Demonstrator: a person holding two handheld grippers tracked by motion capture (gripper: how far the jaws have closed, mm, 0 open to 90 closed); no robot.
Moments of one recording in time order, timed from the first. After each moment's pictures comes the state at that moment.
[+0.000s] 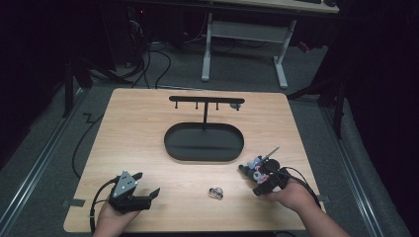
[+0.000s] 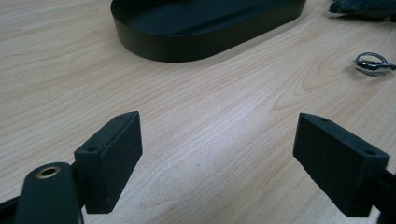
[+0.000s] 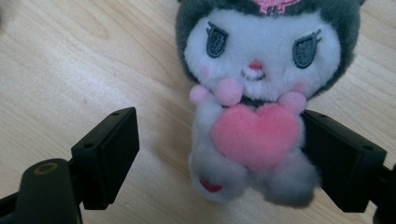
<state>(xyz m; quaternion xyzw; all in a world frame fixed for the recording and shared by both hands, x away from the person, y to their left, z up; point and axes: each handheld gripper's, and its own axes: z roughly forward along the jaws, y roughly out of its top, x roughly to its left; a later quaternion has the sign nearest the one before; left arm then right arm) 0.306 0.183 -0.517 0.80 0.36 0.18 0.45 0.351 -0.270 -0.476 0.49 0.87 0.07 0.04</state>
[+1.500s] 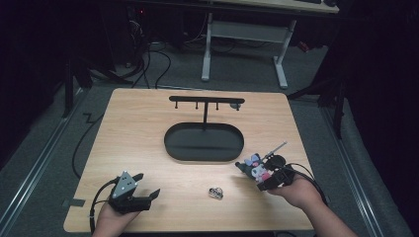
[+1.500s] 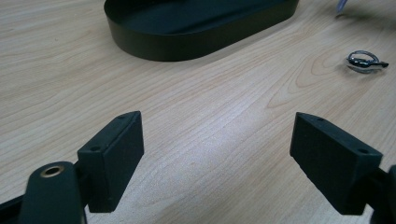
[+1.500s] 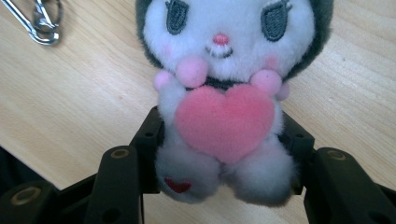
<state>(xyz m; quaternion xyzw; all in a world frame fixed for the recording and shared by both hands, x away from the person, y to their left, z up) 0.304 0.184 -0.517 0.80 0.35 0.18 0.46 0.349 -0.278 -0.449 0.49 0.86 0.11 0.01</state>
